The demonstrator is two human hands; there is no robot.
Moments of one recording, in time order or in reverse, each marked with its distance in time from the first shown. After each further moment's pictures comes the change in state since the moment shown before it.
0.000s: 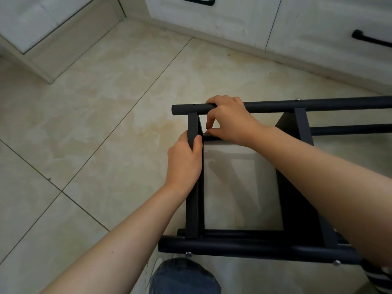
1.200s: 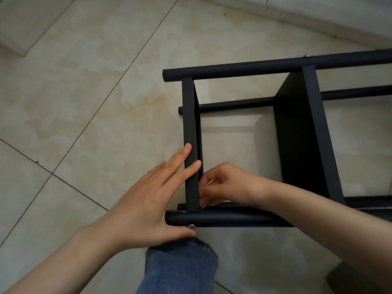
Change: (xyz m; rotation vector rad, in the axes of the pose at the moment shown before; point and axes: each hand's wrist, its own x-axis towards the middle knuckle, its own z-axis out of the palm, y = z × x) left_hand -0.083 -0.057 -0.096 0.542 -0.660 0.672; right_hand -0.131 -0.072 0.056 1.237 -0.645 0.469
